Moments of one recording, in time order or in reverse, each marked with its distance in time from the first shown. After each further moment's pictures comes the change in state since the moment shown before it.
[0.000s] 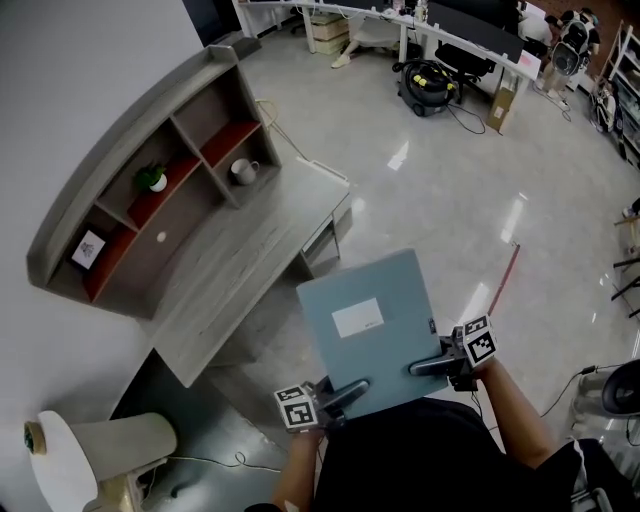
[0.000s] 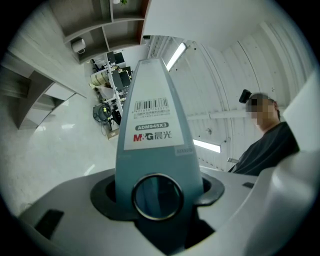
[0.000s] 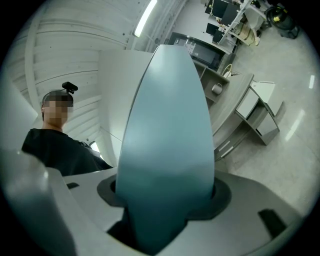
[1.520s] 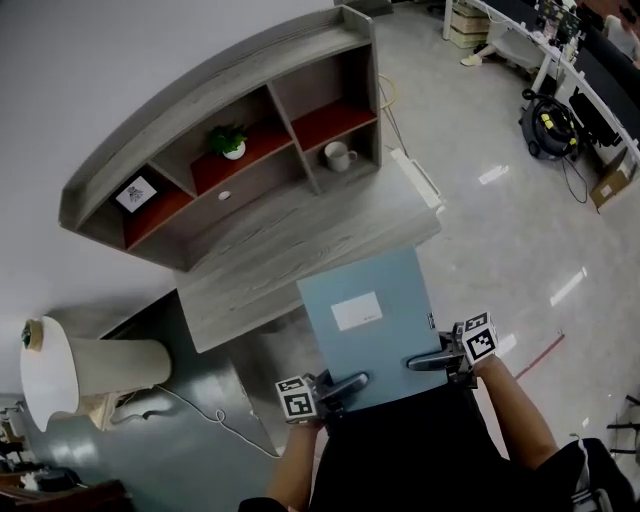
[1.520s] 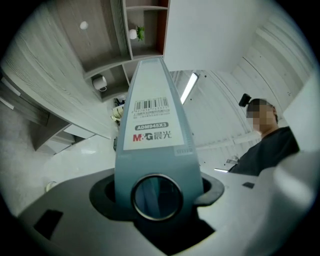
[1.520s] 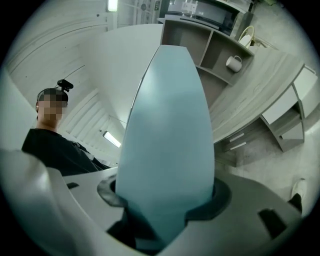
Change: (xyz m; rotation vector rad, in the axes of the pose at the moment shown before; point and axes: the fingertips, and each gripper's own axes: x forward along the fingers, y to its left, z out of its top) left arm -0.008 0.107 0.172 -0.028 -0.375 0.222; right arm 0.081 -0.124 0.191 0.045 0.380 0.202
